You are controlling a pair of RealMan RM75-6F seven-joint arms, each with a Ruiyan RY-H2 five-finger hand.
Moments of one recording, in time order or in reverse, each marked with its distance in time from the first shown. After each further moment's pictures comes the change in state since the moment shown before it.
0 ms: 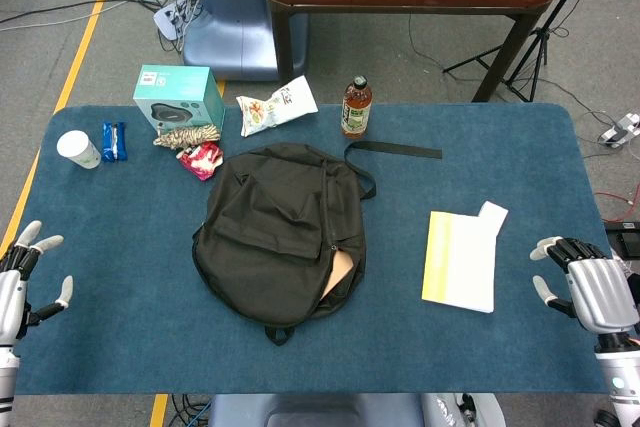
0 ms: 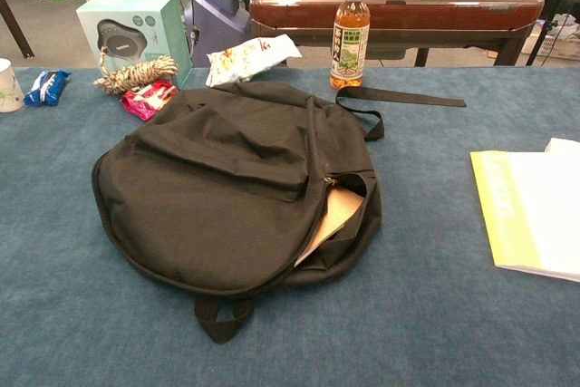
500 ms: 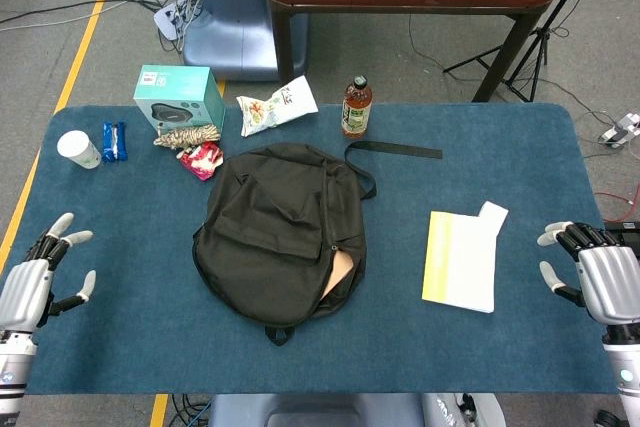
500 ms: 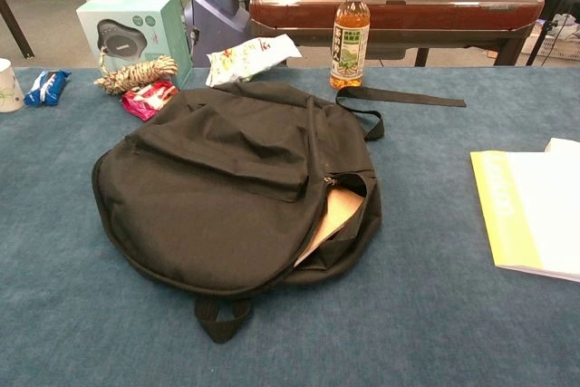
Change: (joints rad) left arm -0.079 -0.004 0.003 0.065 0.078 -0.109 -0.047; right arm 0.013 0.050 0.054 -0.049 0.002 0.026 -0.024
